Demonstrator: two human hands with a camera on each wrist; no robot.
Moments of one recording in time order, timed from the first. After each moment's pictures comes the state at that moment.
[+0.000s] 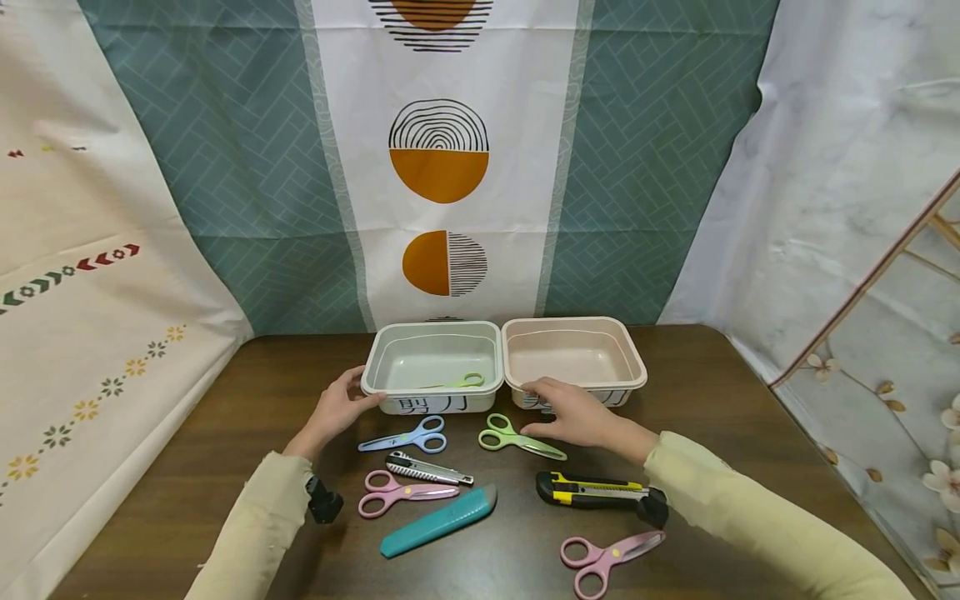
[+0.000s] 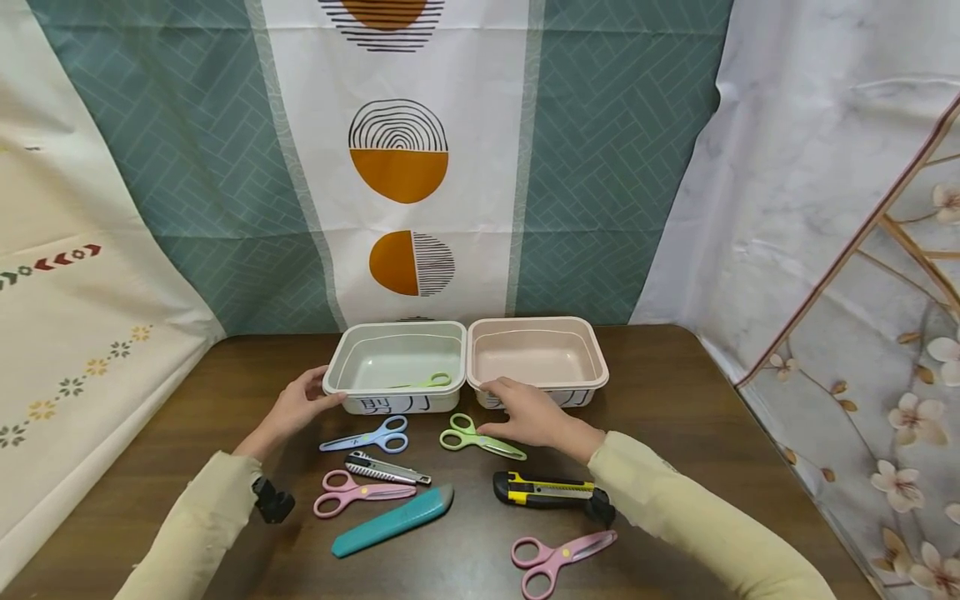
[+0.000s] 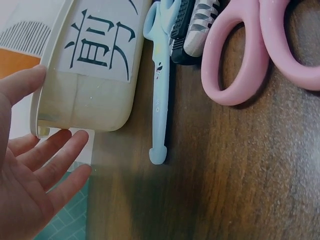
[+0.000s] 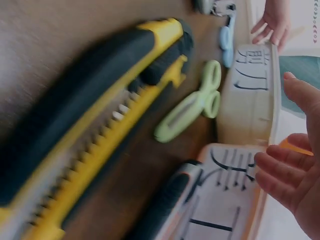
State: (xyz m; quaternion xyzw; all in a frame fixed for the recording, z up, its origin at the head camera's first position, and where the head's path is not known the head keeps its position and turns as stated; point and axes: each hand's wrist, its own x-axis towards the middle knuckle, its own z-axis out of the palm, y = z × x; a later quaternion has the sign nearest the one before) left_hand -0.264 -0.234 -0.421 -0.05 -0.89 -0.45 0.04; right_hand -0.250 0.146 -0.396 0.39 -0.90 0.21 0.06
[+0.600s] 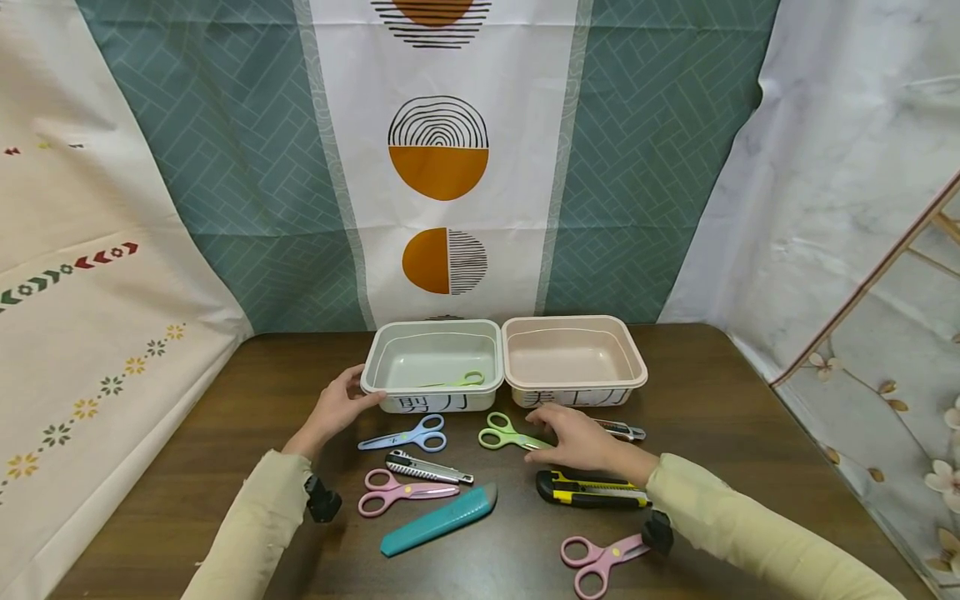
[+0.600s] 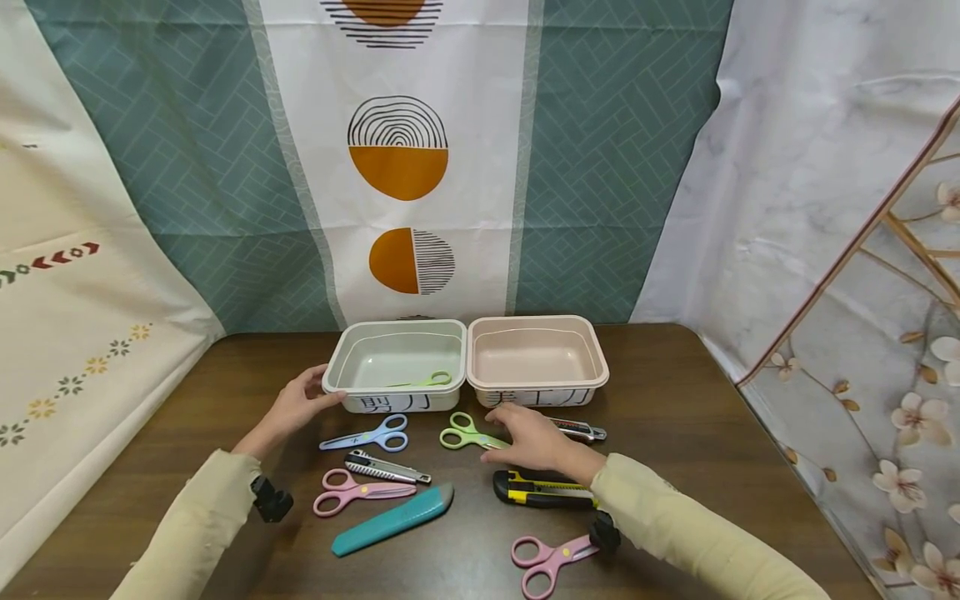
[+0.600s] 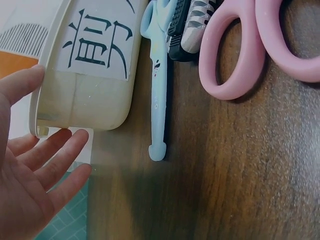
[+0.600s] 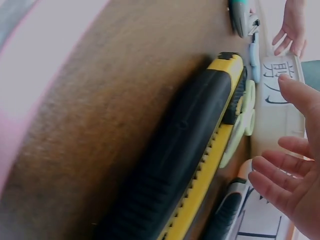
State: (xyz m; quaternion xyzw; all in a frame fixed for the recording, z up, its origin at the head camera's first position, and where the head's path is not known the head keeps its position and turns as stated) left_hand -0.266 -0.234 -0.421 -0.05 -0.89 -0.45 0.03; right_hand -0.235 0.152 -0.427 0.36 -0.90 0.23 0.01
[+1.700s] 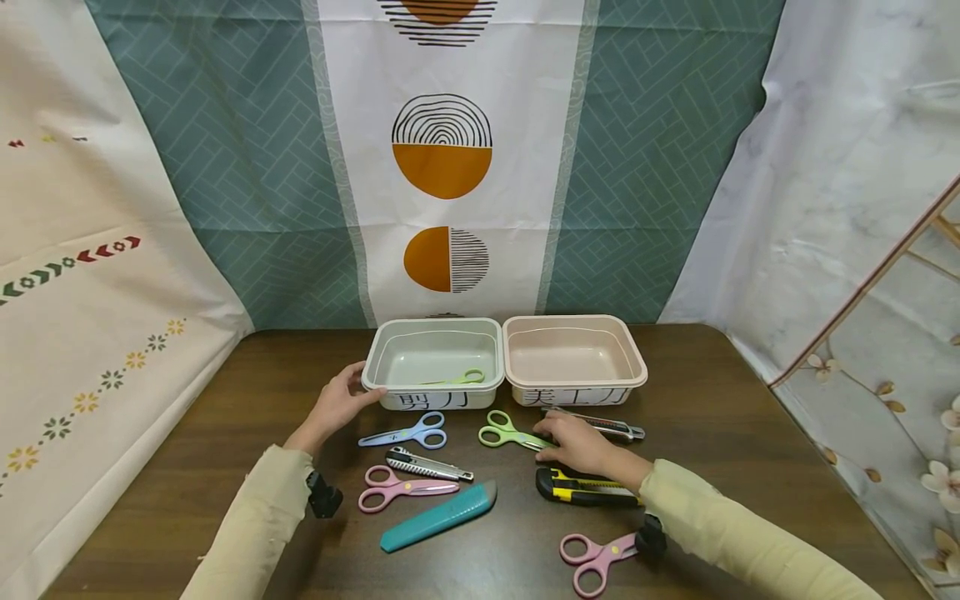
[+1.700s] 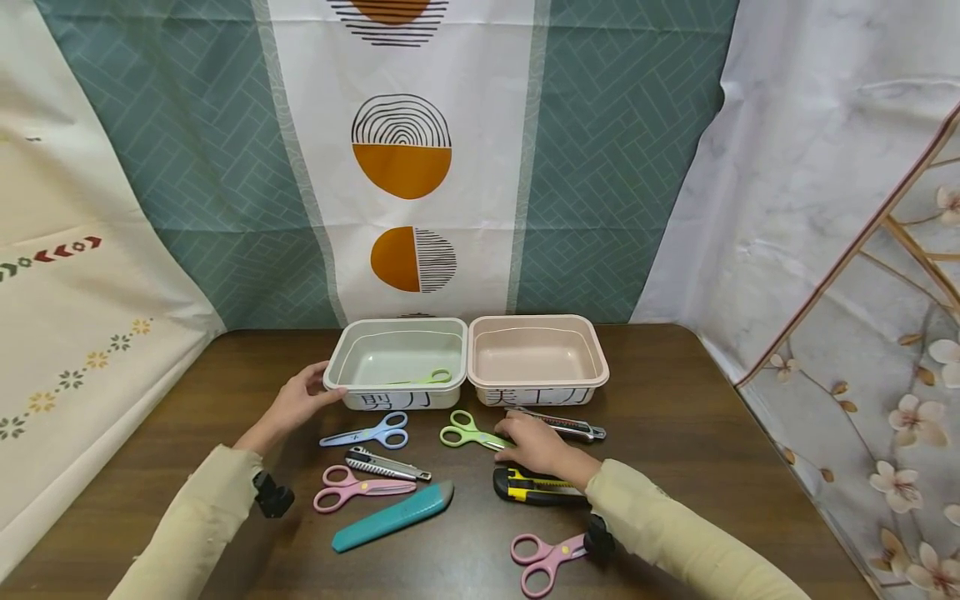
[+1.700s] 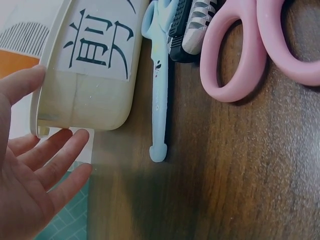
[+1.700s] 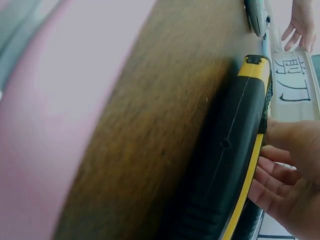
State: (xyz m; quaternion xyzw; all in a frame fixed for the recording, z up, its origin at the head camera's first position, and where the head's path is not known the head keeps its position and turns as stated) left_hand -0.267 -0.235 -0.424 -0.06 -0.89 -0.44 0.04; right_hand -0.238 0.152 -0.448 0.37 -0.91 0.18 0.02
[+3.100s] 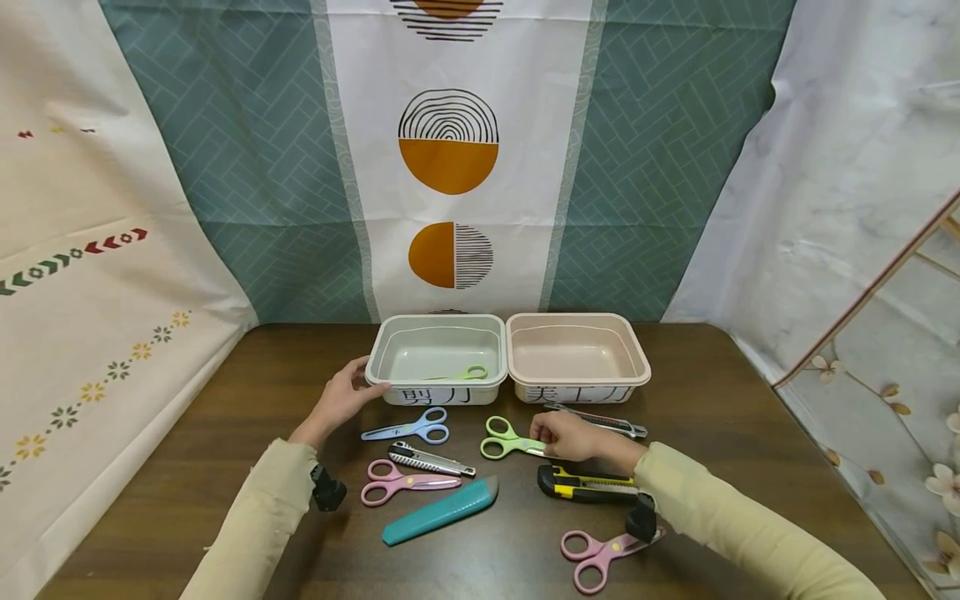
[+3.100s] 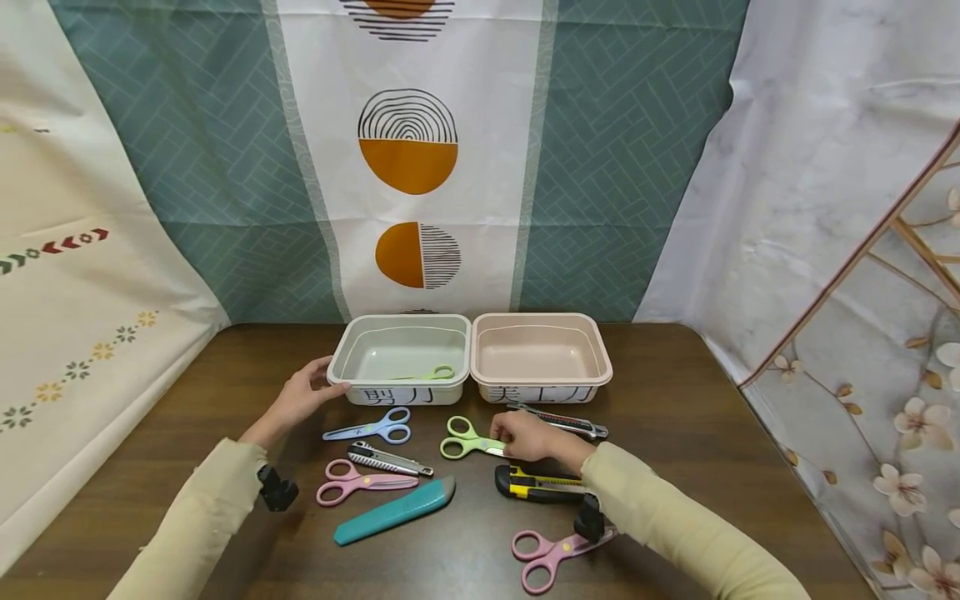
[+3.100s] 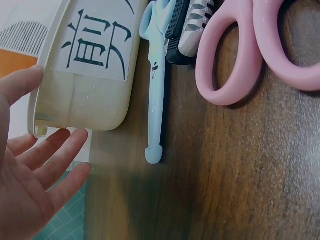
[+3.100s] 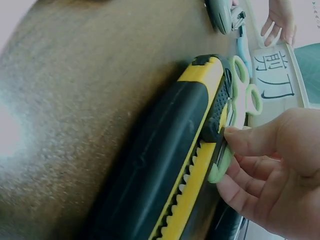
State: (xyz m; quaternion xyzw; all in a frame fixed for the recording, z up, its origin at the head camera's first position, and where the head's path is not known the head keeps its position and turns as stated) left_hand -0.265 -0.235 -0.423 -0.05 -0.89 -0.45 0.04; right_hand -0.247 0.145 -0.432 0.41 -0.87 0.25 -0.12
